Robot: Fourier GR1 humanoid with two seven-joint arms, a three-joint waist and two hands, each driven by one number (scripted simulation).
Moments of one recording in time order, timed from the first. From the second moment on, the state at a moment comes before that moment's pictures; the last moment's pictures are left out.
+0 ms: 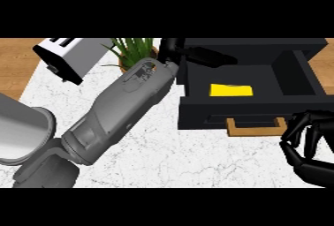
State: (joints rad) left arm -1.27 0.05 -0.55 -0.60 0.68 0.50 -0.35; right arm -0.05 -0.30 -0.14 -2.01 -0.13 0.44 0.03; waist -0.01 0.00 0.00
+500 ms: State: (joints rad) left arm -1.10 0.21 -0.50 -0.85 0.67 0.48 -0.26; right arm -0.03 -0.28 -0.03 -2.01 0.18 0.36 0.02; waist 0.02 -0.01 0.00
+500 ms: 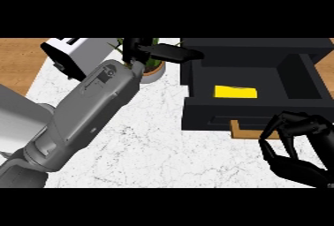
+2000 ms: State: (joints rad) left arm -0.47 0.57 -0.28 -1.38 0.71 0.23 -0.25; right arm -0.65 -0.20 0.12 -0.76 0.90 -0.10 -0.33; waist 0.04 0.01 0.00
